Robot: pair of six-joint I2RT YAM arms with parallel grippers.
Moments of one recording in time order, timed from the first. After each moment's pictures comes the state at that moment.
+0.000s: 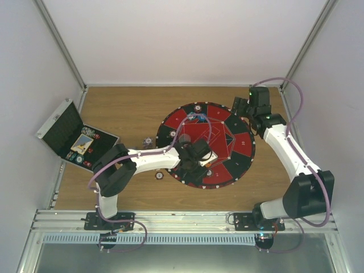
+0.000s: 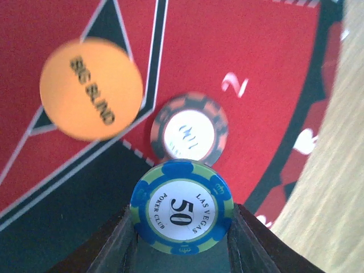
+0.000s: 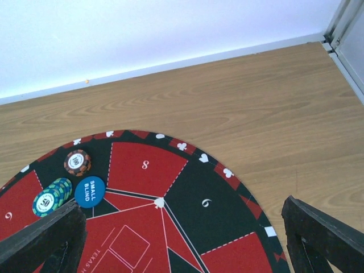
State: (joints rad) left arm -1.01 1.87 1.28 -0.53 0.13 -0.10; right arm 0.19 1.41 1.19 -0.40 0.20 0.29
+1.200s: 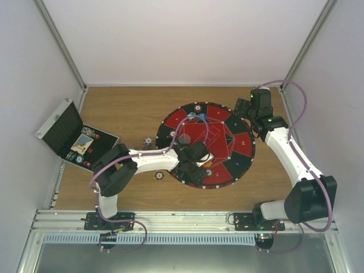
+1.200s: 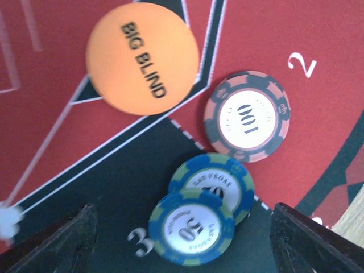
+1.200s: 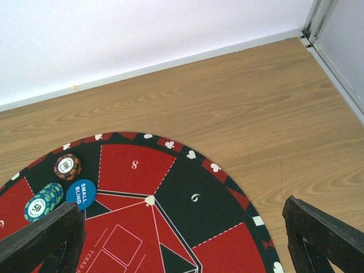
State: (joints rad) left arm -1.00 1.89 1.21 -0.49 0.06 -0.12; right arm 0.19 1.36 1.16 -0.42 0.26 0.33
